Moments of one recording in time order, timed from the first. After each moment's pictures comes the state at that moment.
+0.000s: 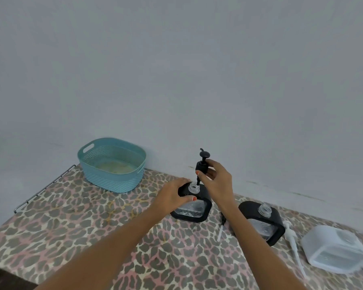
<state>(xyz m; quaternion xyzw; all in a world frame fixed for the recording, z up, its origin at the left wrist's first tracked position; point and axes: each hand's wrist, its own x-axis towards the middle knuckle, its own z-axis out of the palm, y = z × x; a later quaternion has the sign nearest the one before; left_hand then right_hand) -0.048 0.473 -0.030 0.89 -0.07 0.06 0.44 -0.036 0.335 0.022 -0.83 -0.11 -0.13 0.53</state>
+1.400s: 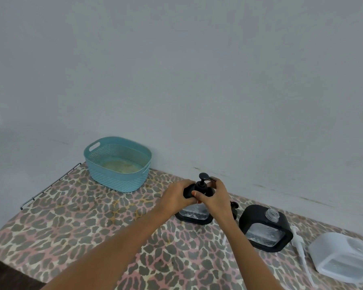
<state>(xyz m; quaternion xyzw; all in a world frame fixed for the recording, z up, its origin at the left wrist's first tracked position) -0.044 0.476 -0.036 0.88 -0.08 0.07 0.46 -0.040 0.342 -0.020 -0.86 -0.05 -0.06 0.51</state>
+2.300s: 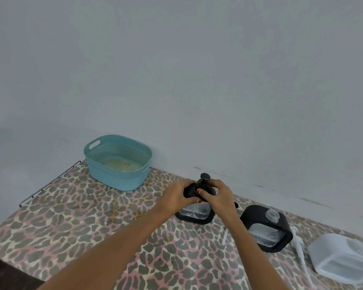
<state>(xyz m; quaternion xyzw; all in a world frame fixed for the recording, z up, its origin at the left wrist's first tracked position) -0.045 0.476 -0.035 0.88 -0.09 0.08 0.46 -0.035 0.334 -0.015 -0.87 -0.08 -0.05 0.49</state>
